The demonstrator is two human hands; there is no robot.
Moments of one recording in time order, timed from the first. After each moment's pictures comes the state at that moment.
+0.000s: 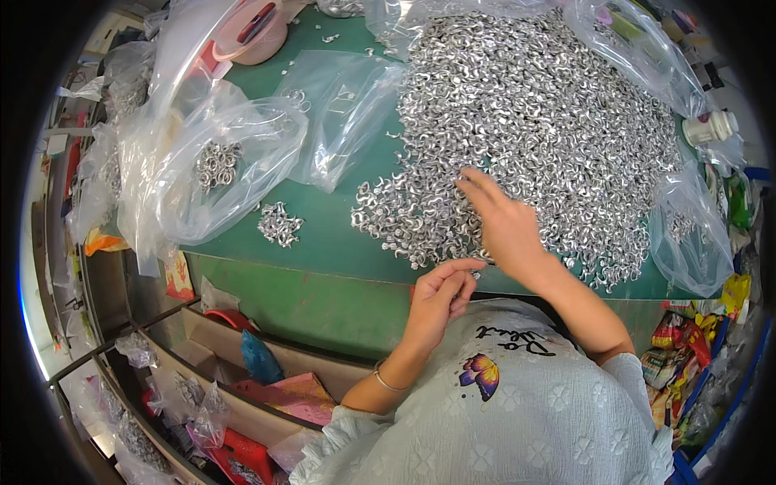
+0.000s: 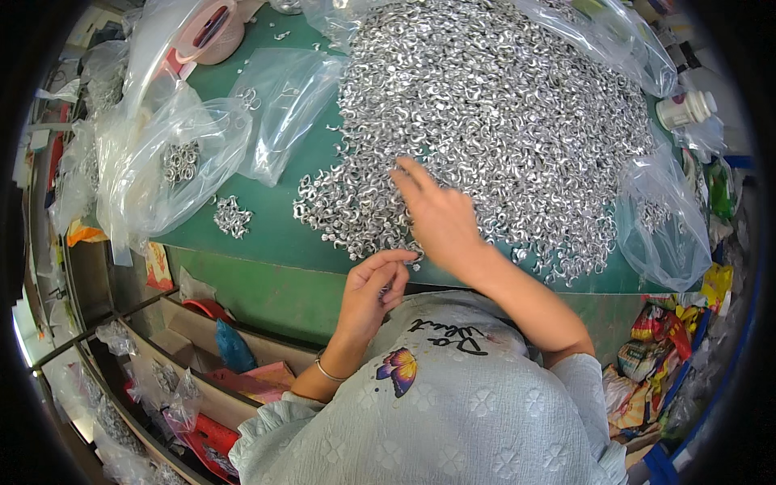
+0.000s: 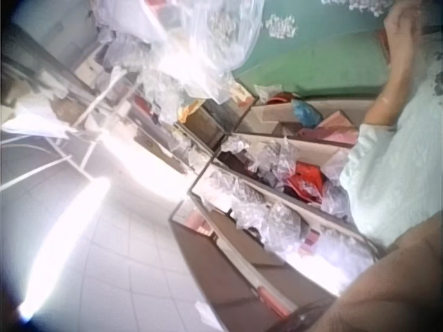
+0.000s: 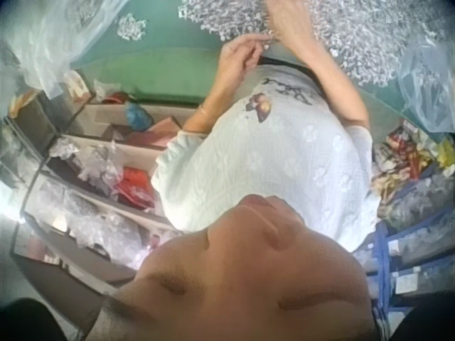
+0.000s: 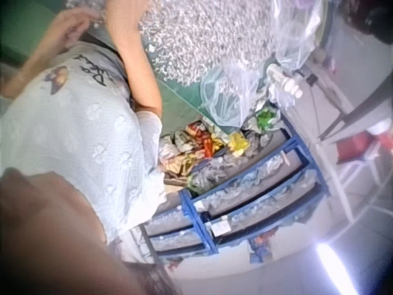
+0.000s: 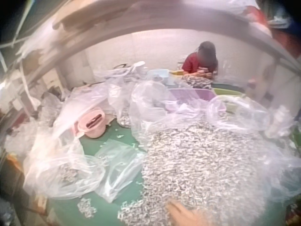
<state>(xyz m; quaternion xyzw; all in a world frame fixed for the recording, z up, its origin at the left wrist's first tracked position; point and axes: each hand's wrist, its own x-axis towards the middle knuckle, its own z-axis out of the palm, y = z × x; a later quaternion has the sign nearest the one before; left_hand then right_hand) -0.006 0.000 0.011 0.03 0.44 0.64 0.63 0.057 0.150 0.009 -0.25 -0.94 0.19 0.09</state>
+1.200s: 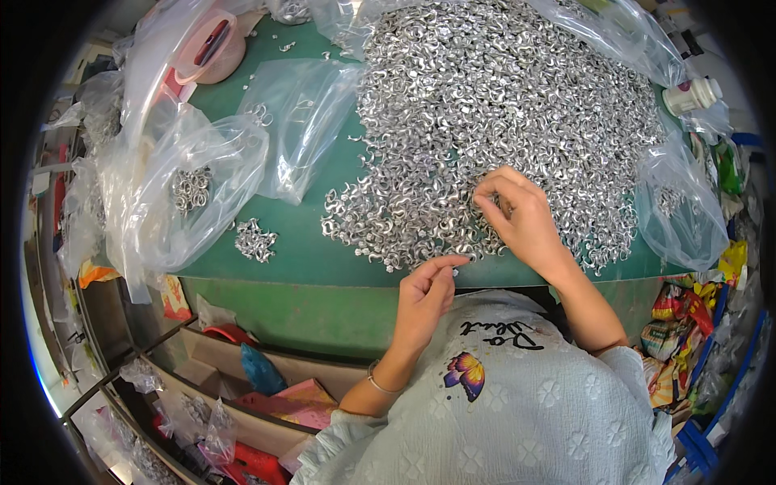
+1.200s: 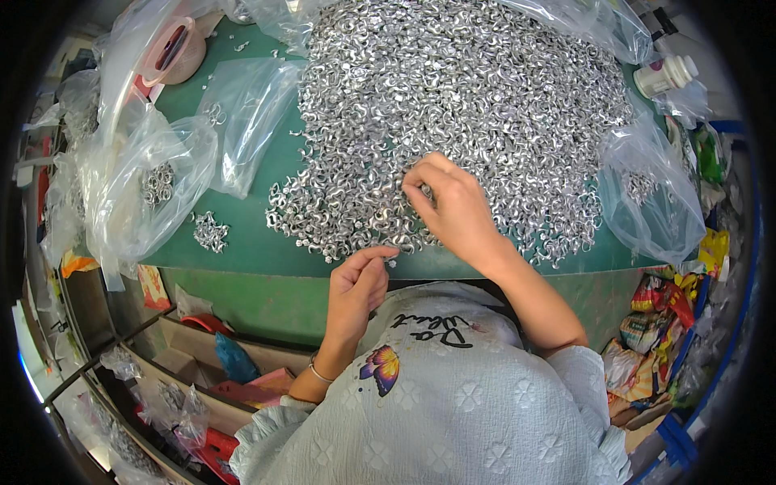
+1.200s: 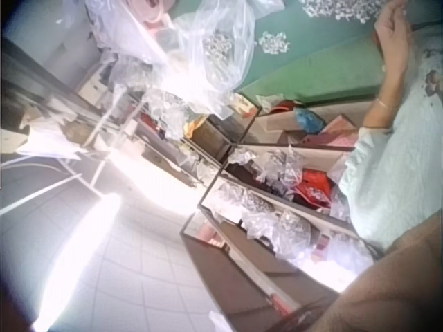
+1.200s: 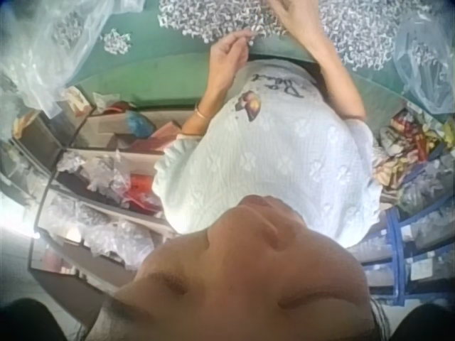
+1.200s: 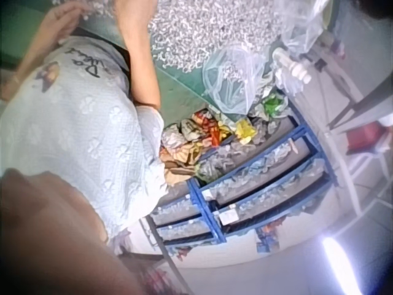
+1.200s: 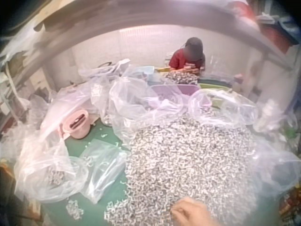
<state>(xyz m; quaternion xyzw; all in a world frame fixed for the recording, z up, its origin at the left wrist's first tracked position) 0.003 0.007 0.013 0.07 0.49 0.61 0.61 0.089 0.170 0.031 -0.33 -0.83 0.40 0.19</state>
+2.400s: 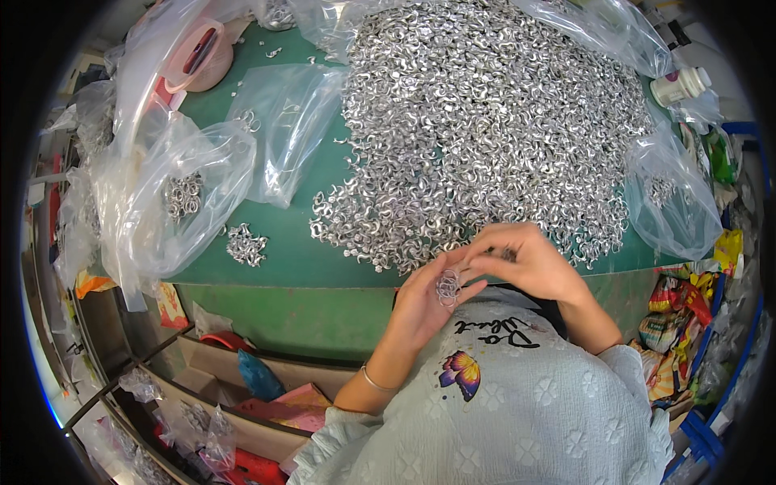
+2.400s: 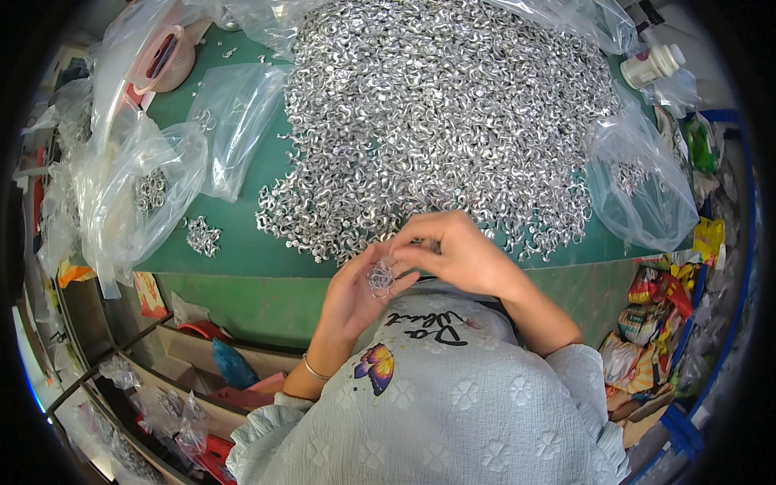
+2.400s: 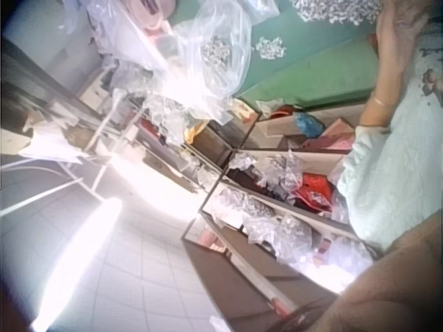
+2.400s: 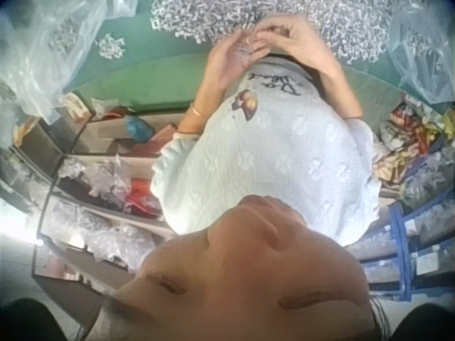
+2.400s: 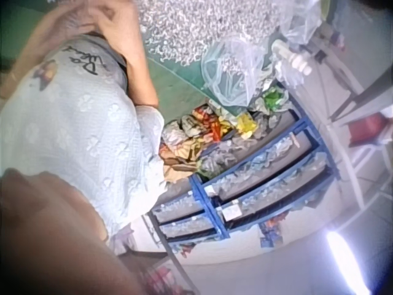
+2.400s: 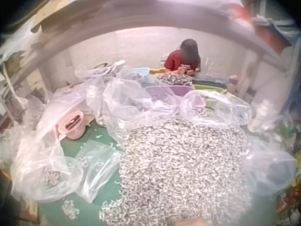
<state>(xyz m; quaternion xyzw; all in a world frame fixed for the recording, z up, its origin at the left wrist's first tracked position) 0.009 0.042 0.046 -0.23 0.39 0.59 0.67 0.125 0.155 0.055 -0.28 -0.72 0.64 0.04</state>
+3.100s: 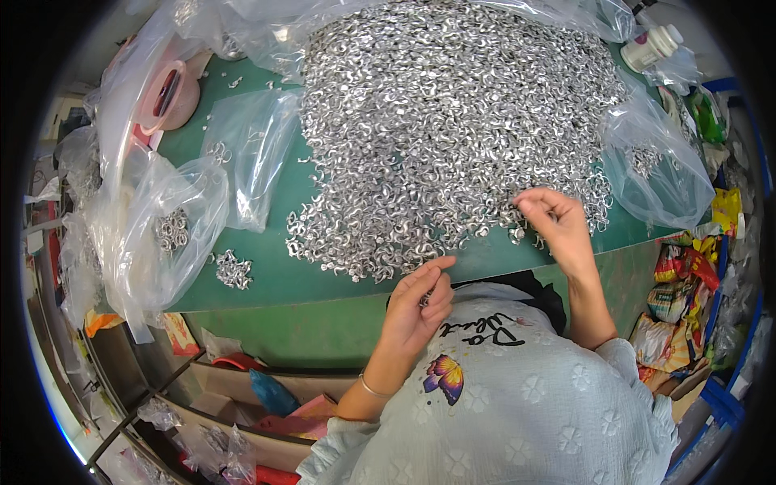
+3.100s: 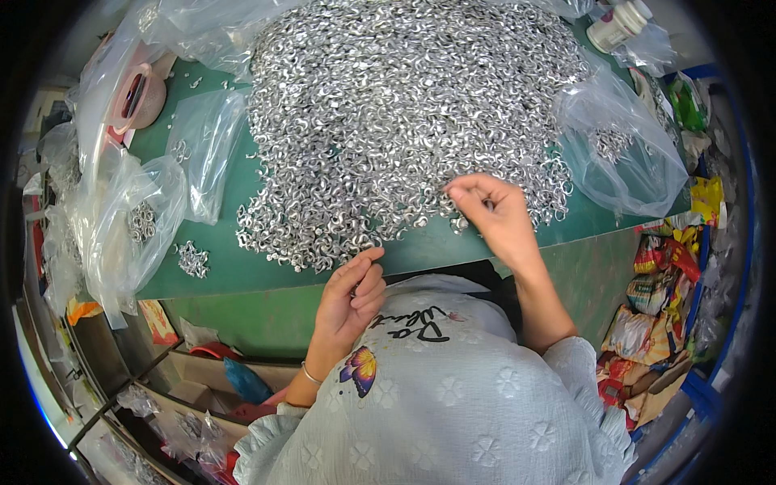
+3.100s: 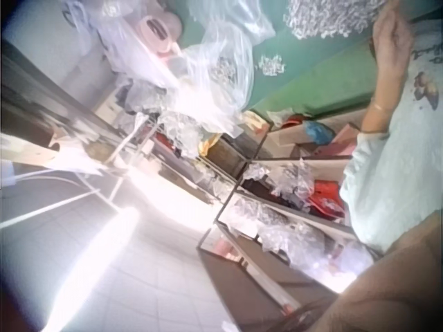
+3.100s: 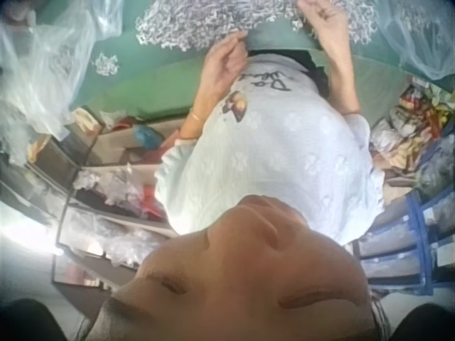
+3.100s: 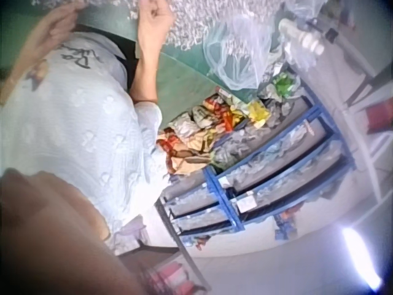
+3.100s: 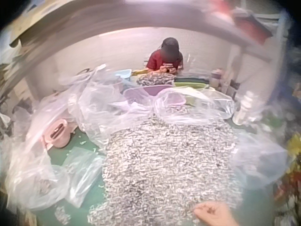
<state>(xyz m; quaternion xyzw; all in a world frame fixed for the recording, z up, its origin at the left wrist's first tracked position) 0.015 0.014 0.002 -0.12 0.17 0.62 0.76 0.189 0.173 0.030 -0.47 -0.64 0.57 0.24</state>
